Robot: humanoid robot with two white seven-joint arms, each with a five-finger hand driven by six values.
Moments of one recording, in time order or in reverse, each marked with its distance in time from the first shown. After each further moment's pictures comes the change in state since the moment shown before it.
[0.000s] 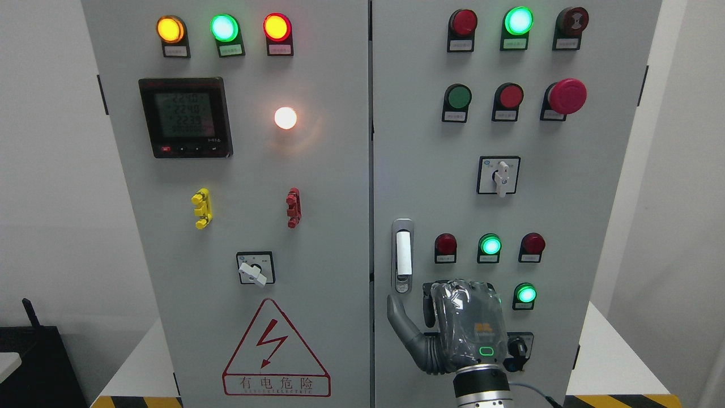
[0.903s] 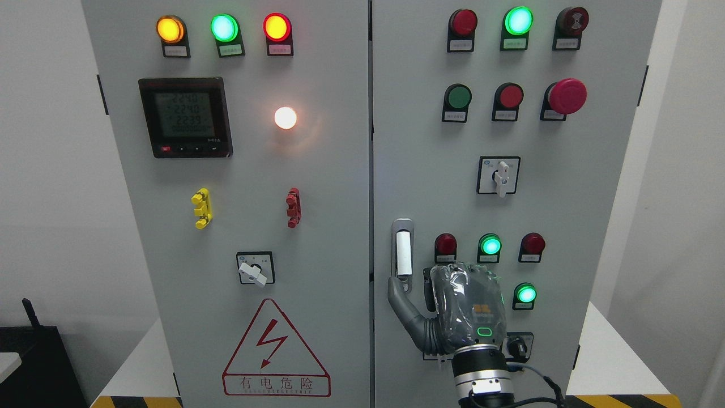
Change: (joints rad) left arm 0.000 0.000 0.000 0.000 0.000 0.000 0.000; right arm -0.064 0.000 0.000 0.028 0.015 0.036 0.027
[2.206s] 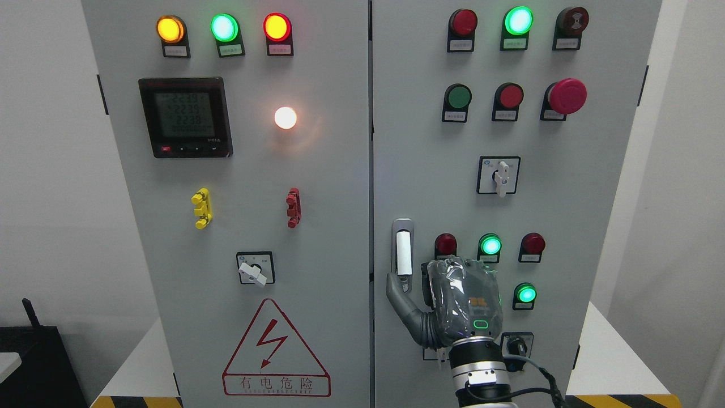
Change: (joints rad) left arm 0.000 0.000 0.000 0.000 0.000 0.000 0.000; right arm -0.026 0.001 -0.003 0.033 0.005 0.001 0.002
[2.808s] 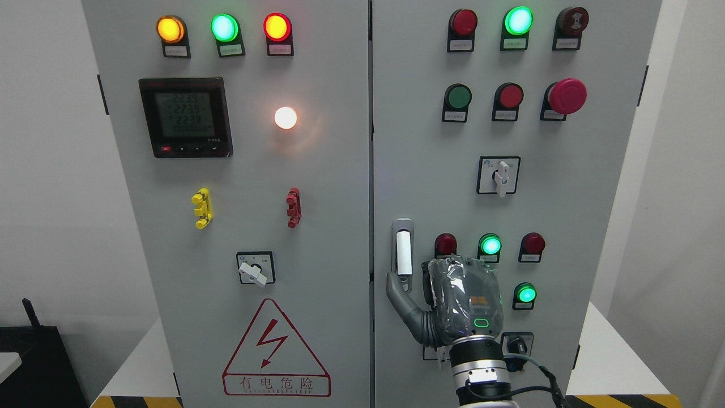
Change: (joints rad) left arm 0.000 0.000 0.000 0.000 0.000 0.000 0.000; right arm -0.005 0.000 -0.004 0.004 0.000 0.001 0.000
